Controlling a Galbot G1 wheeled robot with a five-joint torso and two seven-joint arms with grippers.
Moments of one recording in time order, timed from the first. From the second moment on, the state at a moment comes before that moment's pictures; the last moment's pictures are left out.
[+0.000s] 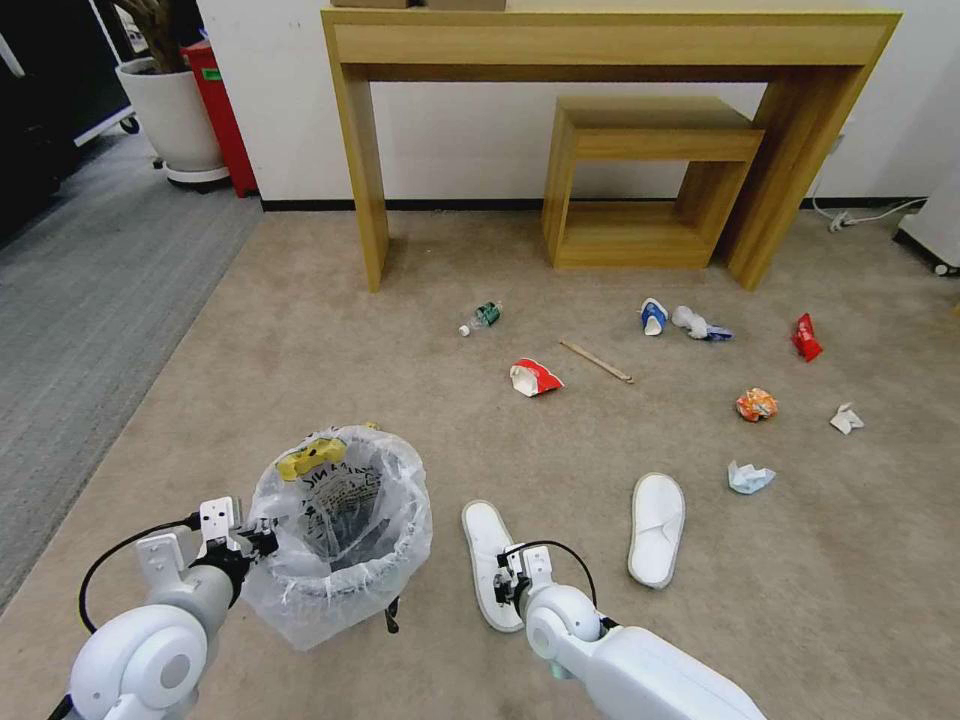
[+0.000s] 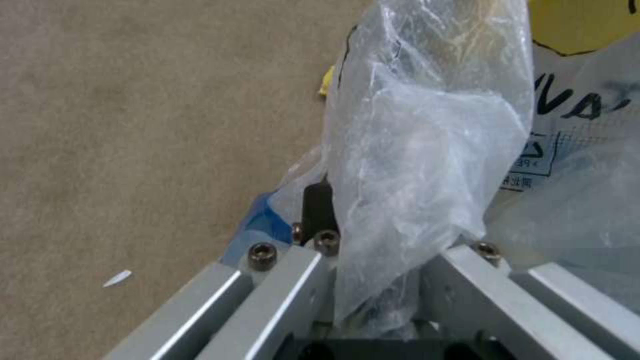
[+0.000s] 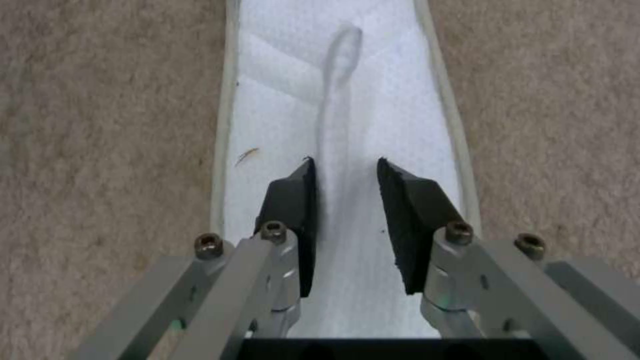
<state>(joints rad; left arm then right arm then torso) 1.56 -0.94 -0.59 -2.12 -0.98 0.46 -0.44 -0.85 1.18 -0.46 1.36 0.94 -0.42 0.53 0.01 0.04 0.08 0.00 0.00</state>
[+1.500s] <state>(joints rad) 1.52 -0.95 -0.54 -2.10 -0.96 0.44 -0.44 -0.99 0.80 -0.06 1.99 0.82 0.01 0.17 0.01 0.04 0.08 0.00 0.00</state>
